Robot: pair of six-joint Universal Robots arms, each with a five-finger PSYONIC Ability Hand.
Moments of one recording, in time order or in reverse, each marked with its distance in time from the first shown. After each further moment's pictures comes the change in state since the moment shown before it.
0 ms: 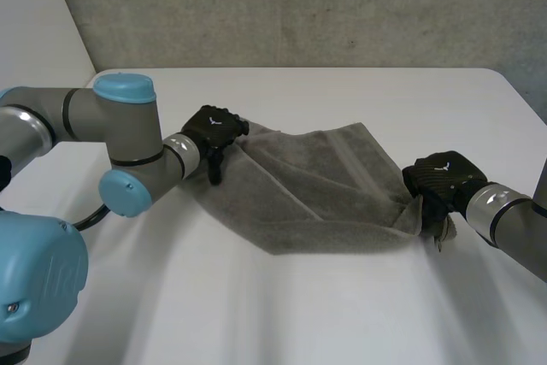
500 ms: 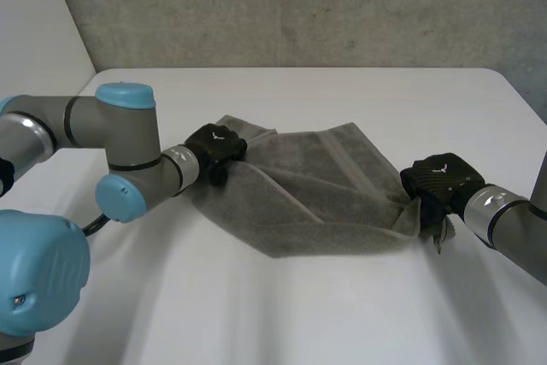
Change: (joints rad) left arm 0.013 -0.019 -0.018 -0.052 0.059 0.001; right arm 0.005 0.007 0.002 -0.001 0.000 -0.001; left_hand 0.898 0.928 0.943 0.938 0.927; right_hand 0.000 0.000 0.000 0.000 0.000
